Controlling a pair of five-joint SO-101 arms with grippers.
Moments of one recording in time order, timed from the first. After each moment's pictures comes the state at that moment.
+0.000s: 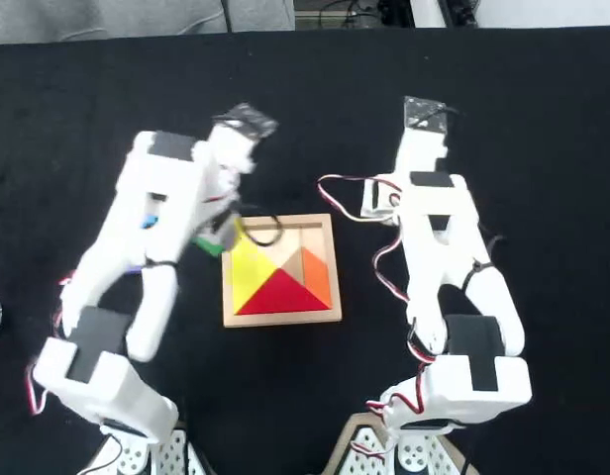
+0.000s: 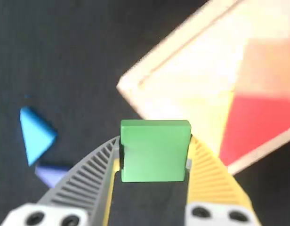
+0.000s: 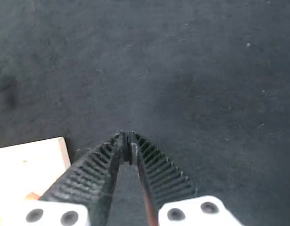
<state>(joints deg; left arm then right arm) 9.1 6.9 4.4 78.7 -23.7 1.8 3.5 27.2 46.1 -9.0</state>
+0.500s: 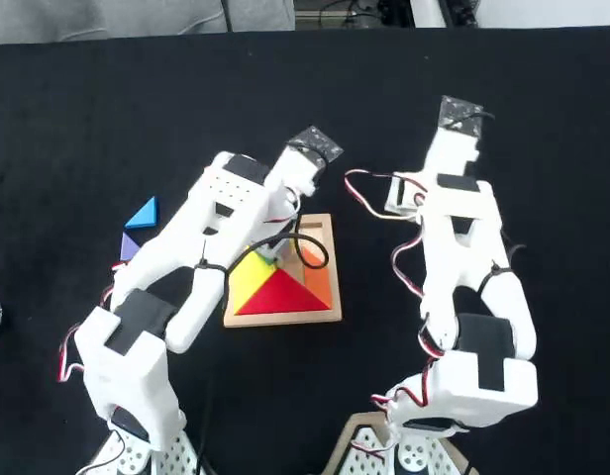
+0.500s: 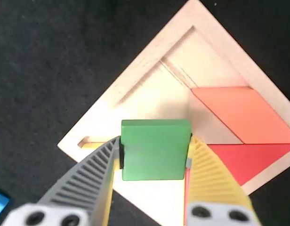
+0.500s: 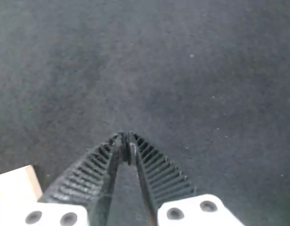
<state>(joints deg) 20.0 16.6 4.5 67.7 -19.6 7.7 3.5 27.9 42.2 -9.1</state>
